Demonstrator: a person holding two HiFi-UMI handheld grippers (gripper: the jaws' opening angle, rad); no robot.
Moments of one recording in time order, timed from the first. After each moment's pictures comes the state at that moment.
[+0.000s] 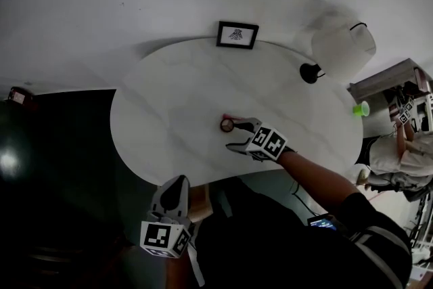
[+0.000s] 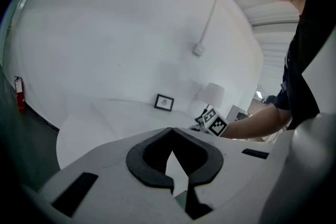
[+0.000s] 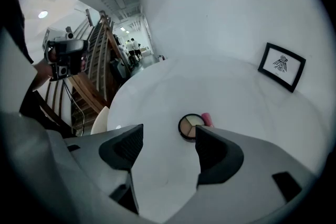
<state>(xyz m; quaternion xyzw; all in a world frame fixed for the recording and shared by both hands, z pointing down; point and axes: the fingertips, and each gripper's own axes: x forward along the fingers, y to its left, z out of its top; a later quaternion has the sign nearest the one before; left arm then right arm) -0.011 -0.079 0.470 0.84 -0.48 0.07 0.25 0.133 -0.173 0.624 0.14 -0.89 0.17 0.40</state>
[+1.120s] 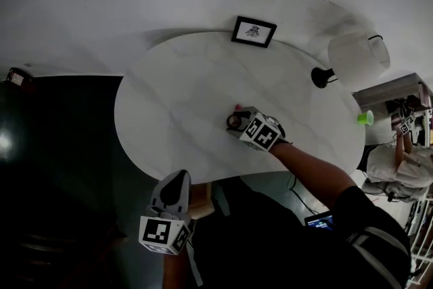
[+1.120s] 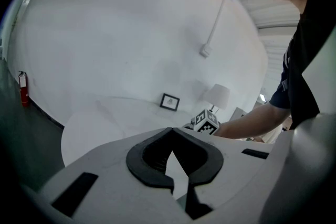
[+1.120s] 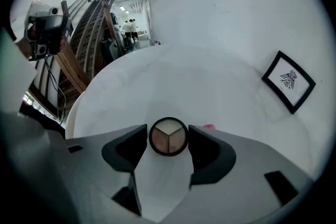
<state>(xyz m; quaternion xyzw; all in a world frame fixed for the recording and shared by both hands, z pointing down) -0.036 -0.088 0.484 0.82 -0.50 0.06 0.27 0.112 -0.220 0.663 0.16 -0.85 0.10 0.48</state>
